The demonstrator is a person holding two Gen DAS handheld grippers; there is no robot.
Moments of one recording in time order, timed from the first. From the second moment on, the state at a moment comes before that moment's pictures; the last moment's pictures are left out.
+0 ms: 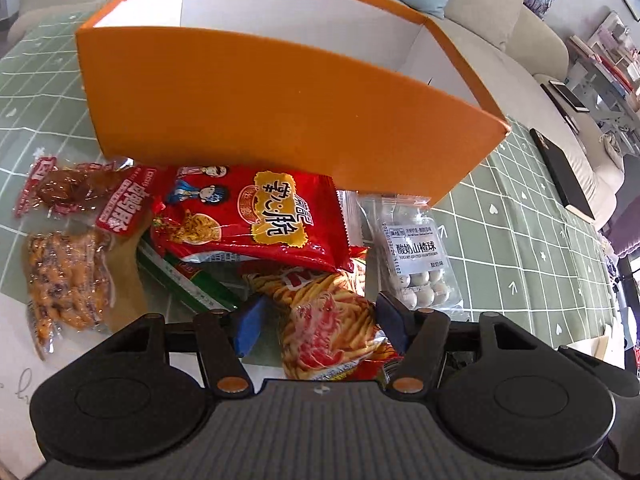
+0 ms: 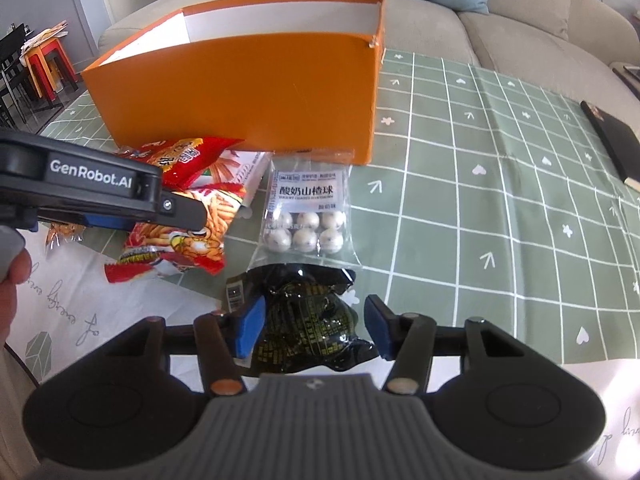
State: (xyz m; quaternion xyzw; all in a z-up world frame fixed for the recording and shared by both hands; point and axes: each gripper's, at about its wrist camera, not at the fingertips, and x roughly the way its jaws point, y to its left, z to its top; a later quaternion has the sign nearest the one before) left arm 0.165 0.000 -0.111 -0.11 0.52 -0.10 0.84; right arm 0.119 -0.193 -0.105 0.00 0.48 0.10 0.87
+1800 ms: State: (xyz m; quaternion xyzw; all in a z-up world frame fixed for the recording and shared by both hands) left arm 0.112 0.033 -0.035 -0.02 0.44 -0.09 0.89; right arm 0.104 -0.166 -0.029 -0.02 0.41 0.15 0.90
